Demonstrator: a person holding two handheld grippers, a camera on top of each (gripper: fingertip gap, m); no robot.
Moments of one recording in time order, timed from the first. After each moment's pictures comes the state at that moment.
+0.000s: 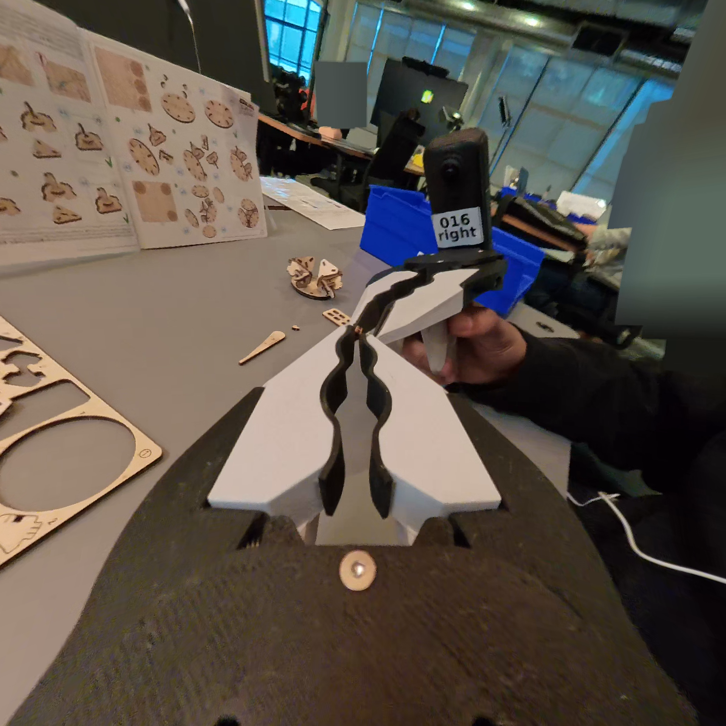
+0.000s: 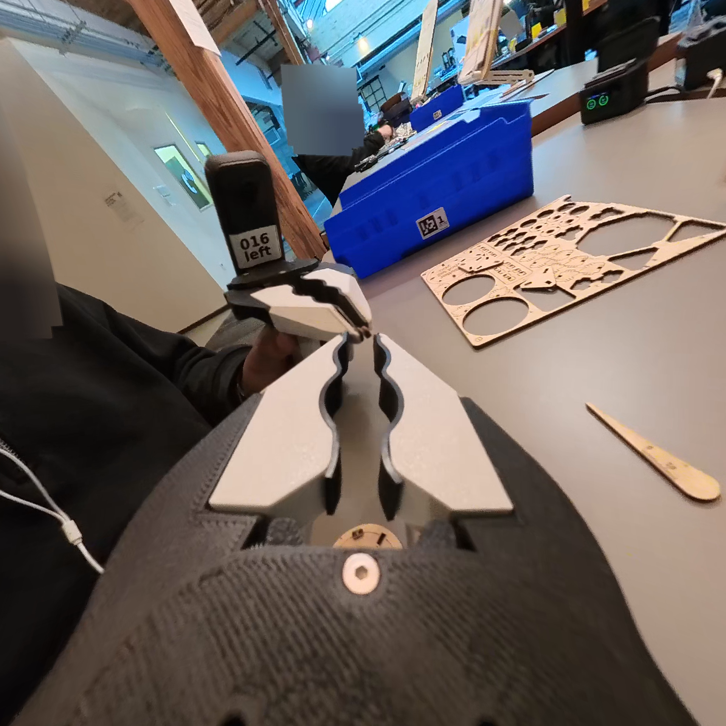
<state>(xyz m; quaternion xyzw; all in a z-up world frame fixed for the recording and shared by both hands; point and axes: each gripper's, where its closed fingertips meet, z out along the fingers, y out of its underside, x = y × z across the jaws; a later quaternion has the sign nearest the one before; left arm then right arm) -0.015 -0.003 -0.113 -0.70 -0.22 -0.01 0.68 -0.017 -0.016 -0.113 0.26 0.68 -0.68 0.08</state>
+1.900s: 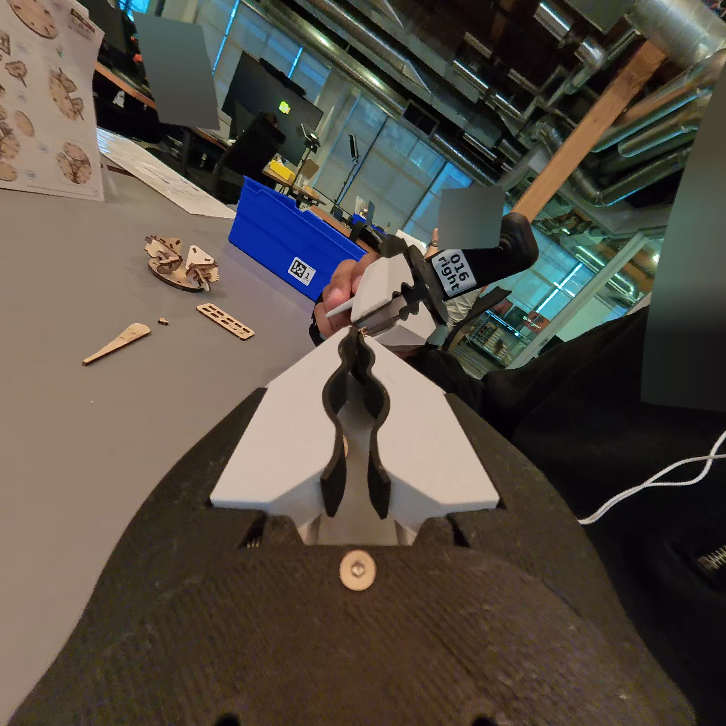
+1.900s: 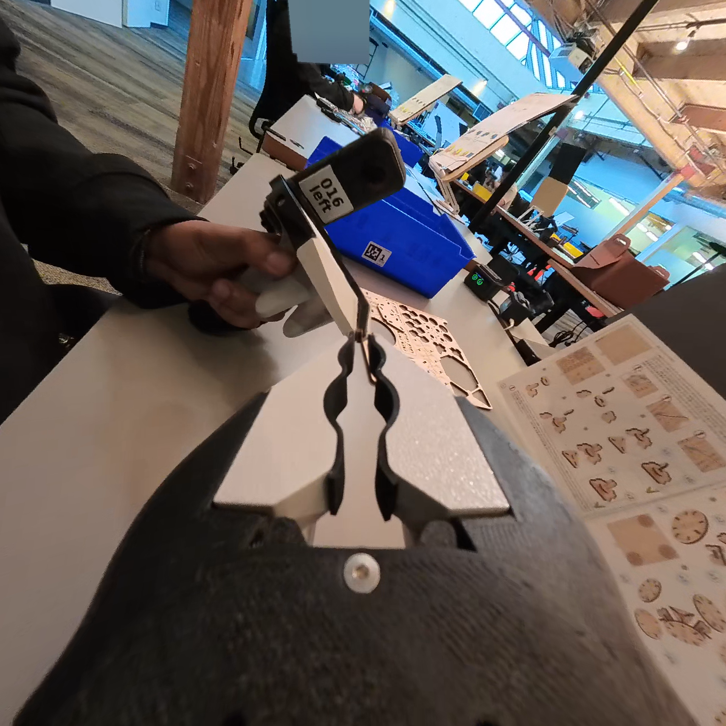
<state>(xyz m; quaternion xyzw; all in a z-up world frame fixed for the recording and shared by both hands) 0.017 0.003 -0.098 -0.64 -0.18 -0.24 0.71 0.013 -0.009 -0.097 -0.02 0.75 -0.58 -0.30</state>
